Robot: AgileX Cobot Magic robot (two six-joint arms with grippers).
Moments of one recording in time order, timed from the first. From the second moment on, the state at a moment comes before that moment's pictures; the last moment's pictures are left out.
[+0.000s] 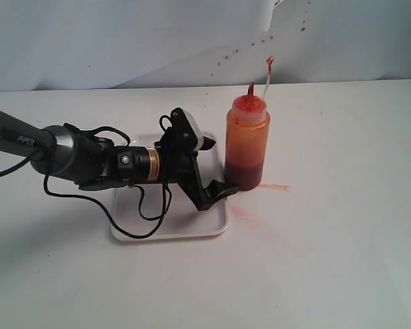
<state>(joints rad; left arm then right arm) -0.41 2.30 -1.22 1.05 -0.71 -0.44 -0.08 0.00 0.00 -0.05 0.19 -0.07</state>
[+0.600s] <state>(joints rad) -0.44 2.31 -1.22 0.94 -0.80 -0.46 -0.08 0.00 0.00 -0.05 0.19 -0.07</state>
